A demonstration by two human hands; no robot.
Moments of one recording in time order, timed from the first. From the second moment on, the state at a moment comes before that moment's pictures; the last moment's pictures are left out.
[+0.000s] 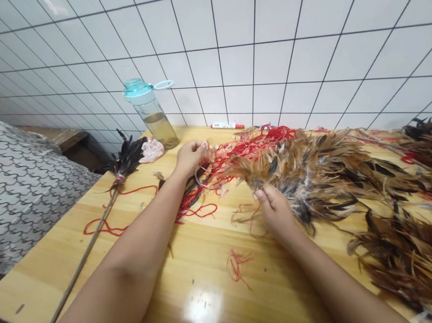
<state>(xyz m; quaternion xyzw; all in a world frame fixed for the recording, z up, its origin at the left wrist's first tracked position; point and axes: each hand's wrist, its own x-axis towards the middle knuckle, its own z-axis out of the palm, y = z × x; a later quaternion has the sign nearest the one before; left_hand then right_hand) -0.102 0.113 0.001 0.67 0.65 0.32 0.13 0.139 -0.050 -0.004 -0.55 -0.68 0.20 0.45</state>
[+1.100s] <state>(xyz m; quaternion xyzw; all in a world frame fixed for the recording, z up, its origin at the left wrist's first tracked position) -0.137 0.106 0.050 0.72 0.68 0.10 0.08 0.147 -0.041 -0.022 -0.55 -0.59 0.32 0.50</state>
